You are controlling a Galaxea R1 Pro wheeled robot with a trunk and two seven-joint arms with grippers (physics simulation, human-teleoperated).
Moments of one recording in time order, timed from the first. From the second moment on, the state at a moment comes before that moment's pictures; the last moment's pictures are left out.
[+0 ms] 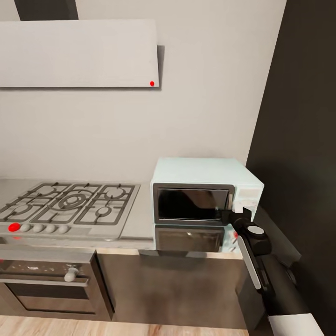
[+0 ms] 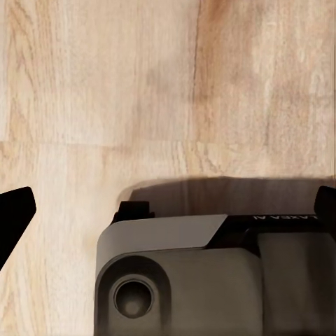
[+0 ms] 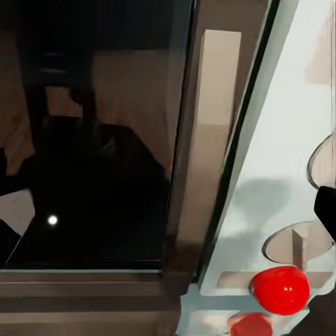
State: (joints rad) left arm -0.15 -0.04 0.00 -0.11 0.00 -0.18 0.01; right arm -0.50 -0.03 0.05 -1.48 0.00 0.61 -0.12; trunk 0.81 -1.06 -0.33
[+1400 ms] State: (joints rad) left arm -0.16 -0.06 0.00 -0.12 0.01 -0.20 0.01; right arm -0.42 -0.03 0.06 -1.48 0.00 0.42 -0.12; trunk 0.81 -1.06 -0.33
